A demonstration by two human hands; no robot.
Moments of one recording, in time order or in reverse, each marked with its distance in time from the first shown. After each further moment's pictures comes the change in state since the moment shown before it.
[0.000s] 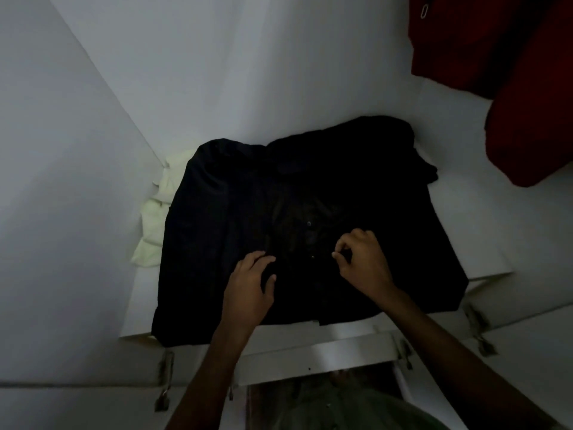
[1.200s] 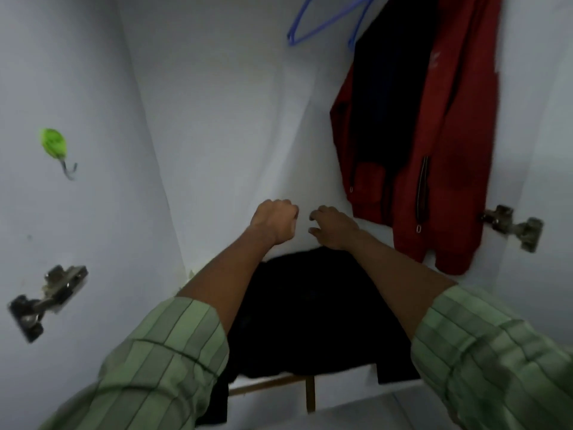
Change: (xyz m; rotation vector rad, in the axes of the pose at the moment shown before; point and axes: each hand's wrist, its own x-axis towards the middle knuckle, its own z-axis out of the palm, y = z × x) left_hand 0.138 0.226 -0.238 0.695 0.166 0.476; right_hand 0.095 -0.165 -0.232 -0.393 0.060 -0.237
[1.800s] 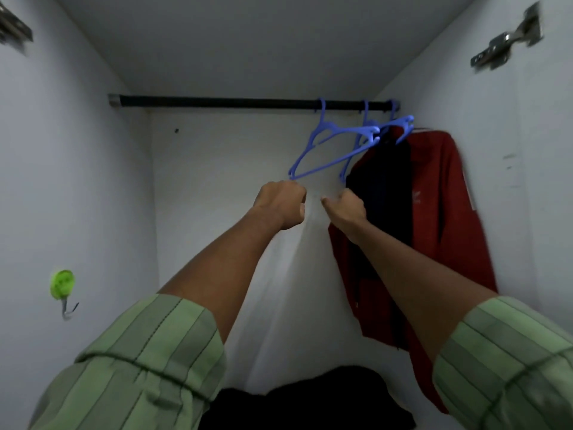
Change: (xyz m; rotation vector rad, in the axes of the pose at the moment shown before) left_hand 0.139 -0.061 -0.242 0.159 0.425 -0.039; right_hand 0.125 -0.027 -0.263 0.547 0.691 0.400
